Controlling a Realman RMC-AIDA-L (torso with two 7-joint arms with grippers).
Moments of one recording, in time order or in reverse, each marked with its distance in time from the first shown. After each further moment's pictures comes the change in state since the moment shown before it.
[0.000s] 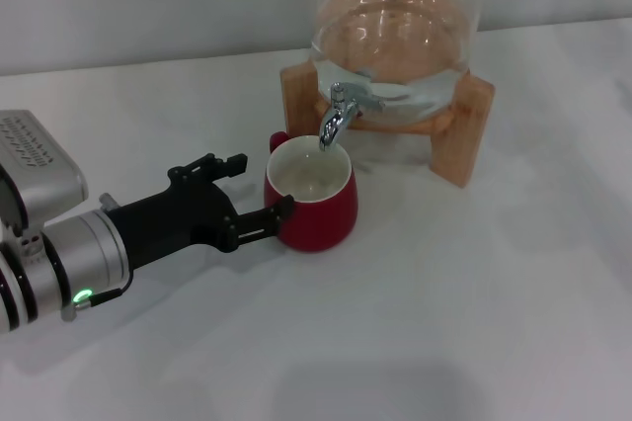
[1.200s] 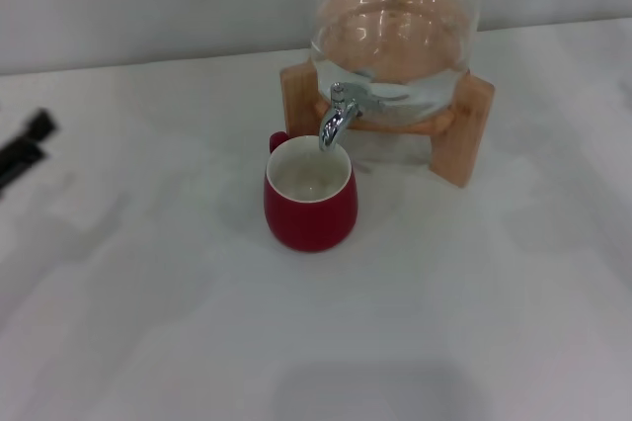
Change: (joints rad) left arm 0.369 0.005 -0.334 0.302 -0.153 -0.184 -0.069; right arm -0.007 0.000 0.000 0.000 0.004 -0.001 0.005
